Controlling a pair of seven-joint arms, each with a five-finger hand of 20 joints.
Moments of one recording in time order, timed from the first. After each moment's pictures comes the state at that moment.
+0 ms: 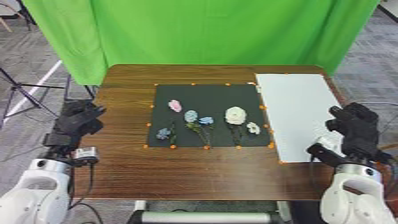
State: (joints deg) left arm 118.3 -59.3 -102.0 -113.9 65.9 -1.2 11.6; right arm -117.1 -65.4 95.5 -115.7 -62.9 28.4 -15.8
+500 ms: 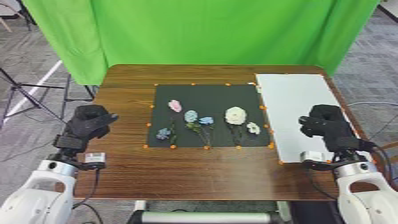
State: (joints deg) left arm 118.6 -59.2 -99.6 -114.4 75.3 1.6 11.6; right arm -116.7 -65.3 100.7 -113.7 -74.0 -2.8 -12.0
